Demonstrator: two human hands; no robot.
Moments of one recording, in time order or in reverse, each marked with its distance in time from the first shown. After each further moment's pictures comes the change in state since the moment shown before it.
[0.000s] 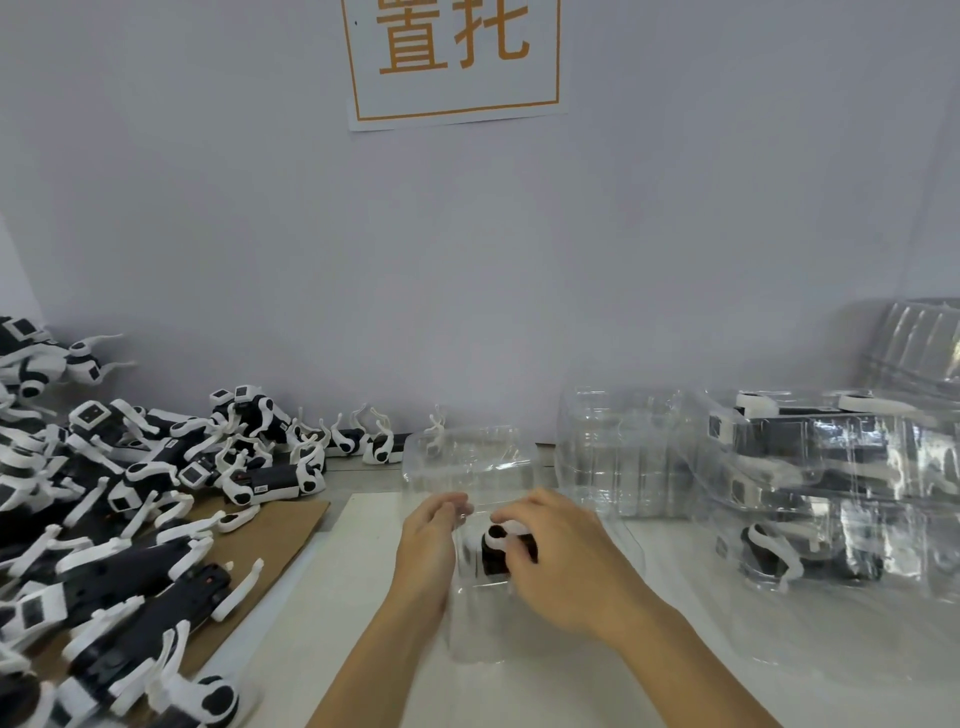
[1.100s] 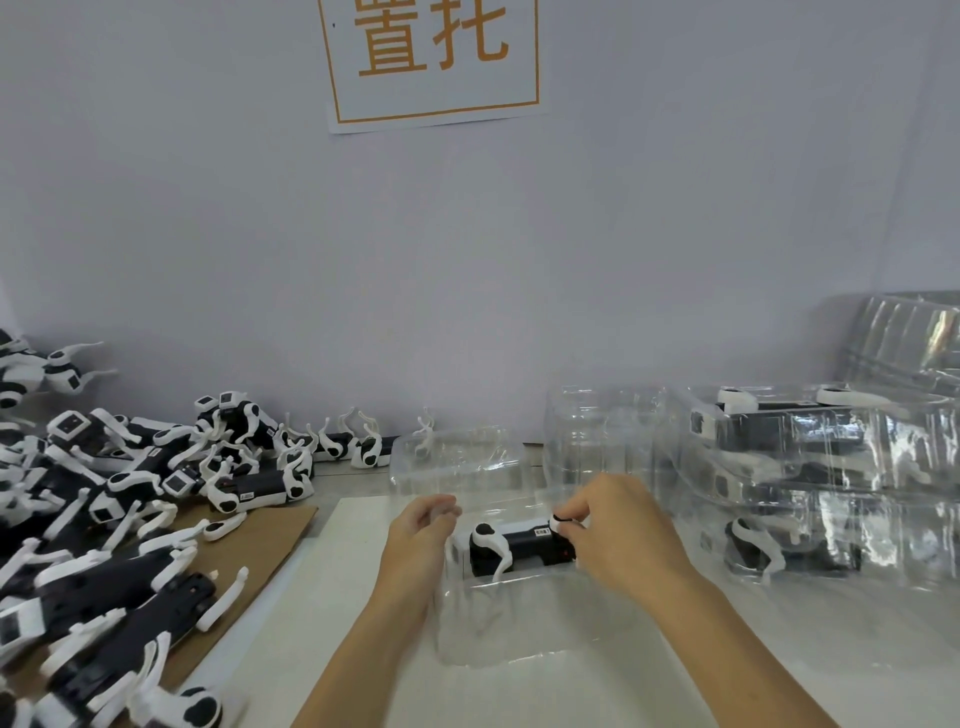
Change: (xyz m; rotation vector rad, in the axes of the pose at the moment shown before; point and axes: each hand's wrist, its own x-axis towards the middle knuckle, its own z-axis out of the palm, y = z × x) left_hand 0.000 -0.001 -0.005 0.051 -0.068 0.000; right_hand 0.004 0.040 -0.027 -0.206 0.165 0.246
